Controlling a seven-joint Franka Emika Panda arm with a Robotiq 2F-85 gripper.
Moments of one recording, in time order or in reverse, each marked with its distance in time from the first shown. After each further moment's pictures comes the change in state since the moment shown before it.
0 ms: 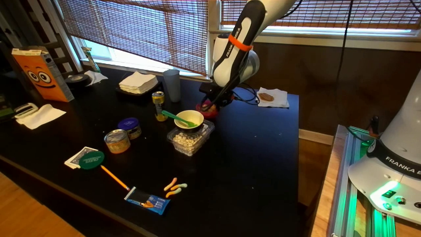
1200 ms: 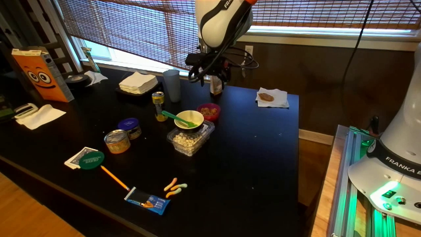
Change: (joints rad) arm 0.243 -0.282 -0.161 0.034 -0.143 -0.430 0.099
